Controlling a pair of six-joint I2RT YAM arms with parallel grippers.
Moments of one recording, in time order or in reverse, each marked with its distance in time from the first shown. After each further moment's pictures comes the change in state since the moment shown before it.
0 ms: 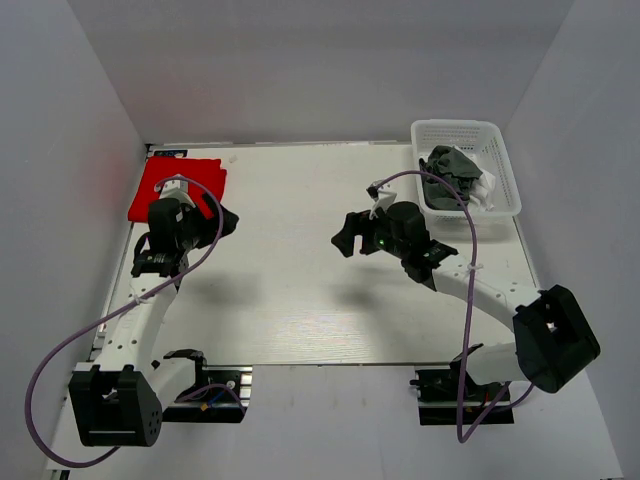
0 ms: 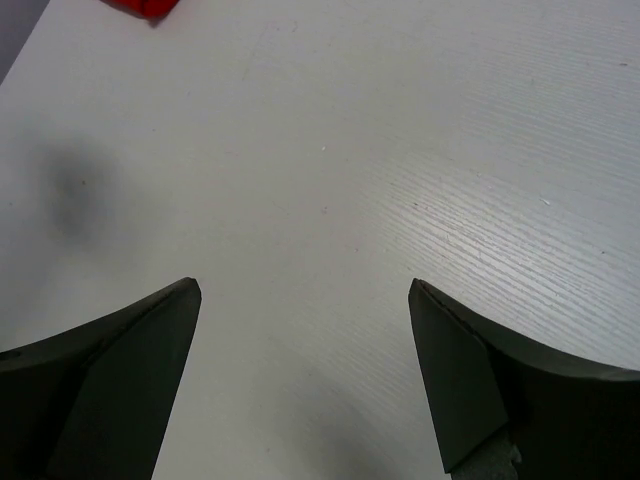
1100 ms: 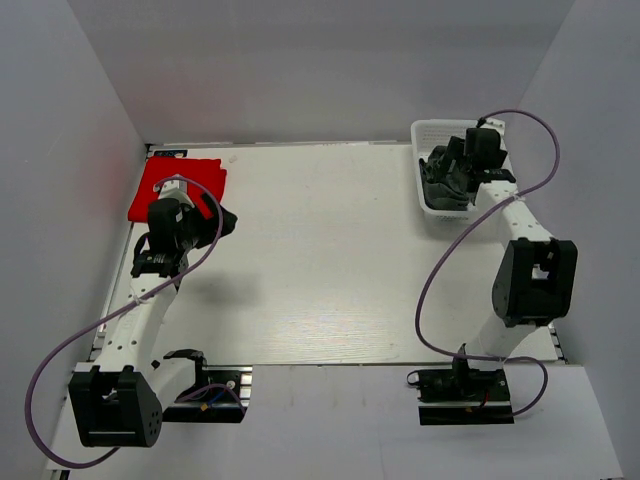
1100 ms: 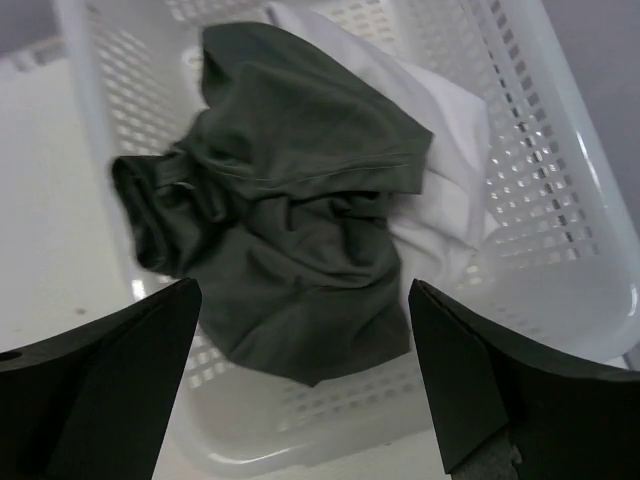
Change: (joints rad) left arm 0.000 -0.005 0.000 -0.003 -0.015 0.005; right arm -0.570 0.317 0.568 -0.421 0.436 -0.079
